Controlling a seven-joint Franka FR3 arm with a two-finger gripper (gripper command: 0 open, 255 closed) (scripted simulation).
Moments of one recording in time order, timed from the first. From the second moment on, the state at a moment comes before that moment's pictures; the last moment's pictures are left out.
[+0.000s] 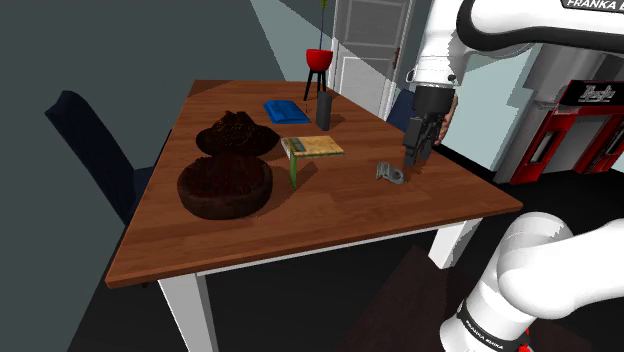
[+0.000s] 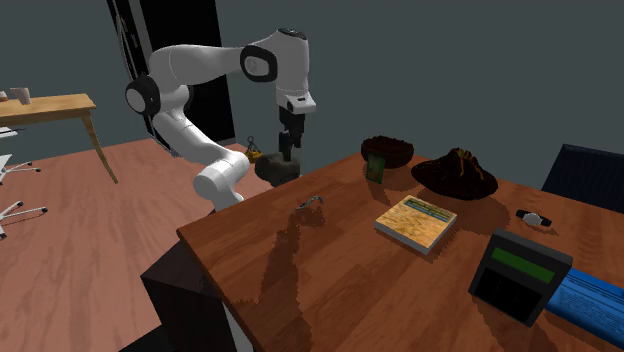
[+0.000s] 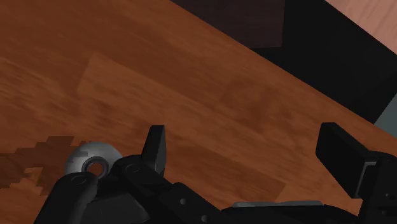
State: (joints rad) arm -0.01 -0.83 -0.06 -2.35 0.09 1.43 -0.02
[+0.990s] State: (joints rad) arm 0.02 -0.81 -0.16 -2.60 -0.23 2.01 -0.40
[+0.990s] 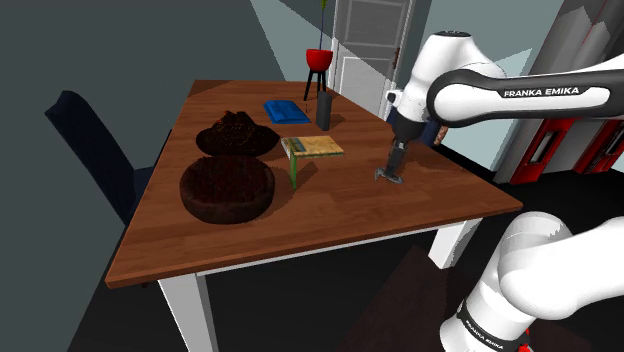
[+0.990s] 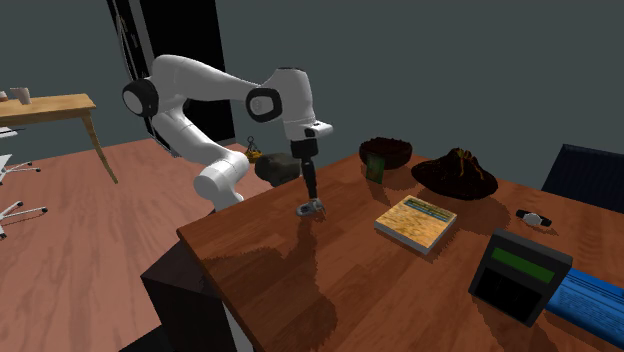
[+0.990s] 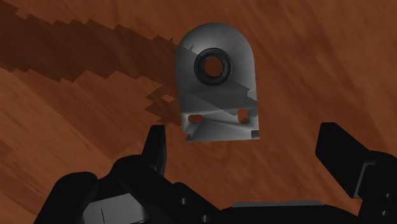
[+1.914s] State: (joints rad) arm 0.01 -0.77 -0.18 -2.66 -0.25 2.11 -0.40
